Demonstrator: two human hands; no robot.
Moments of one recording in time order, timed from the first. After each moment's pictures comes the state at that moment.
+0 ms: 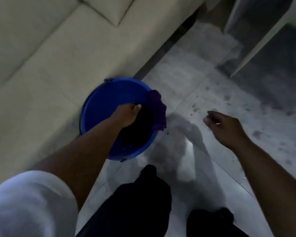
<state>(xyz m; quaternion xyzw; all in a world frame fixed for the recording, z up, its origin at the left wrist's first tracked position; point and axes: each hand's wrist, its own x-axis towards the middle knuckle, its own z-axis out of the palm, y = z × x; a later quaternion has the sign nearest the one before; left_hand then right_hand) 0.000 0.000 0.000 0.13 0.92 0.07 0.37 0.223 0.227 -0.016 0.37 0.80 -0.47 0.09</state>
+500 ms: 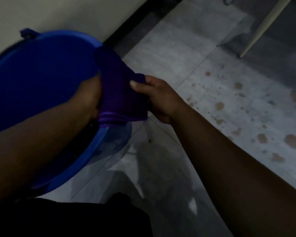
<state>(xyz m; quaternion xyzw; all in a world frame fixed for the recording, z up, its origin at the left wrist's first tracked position) 0.022 0.058 -0.159 -0.11 0.79 0.54 0.28 0.098 0.185 -0.230 0.18 0.47 -0.86 0.05</state>
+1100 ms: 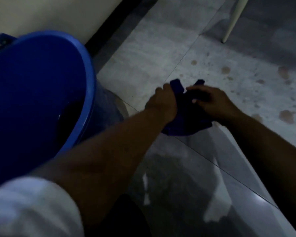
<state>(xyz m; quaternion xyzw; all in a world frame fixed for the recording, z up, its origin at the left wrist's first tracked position) 0.116 0.161 -0.269 0.31 0.90 0.11 0.28 0.225 0.292 -0.323 0.26 0.83 -0.49 -0.04</state>
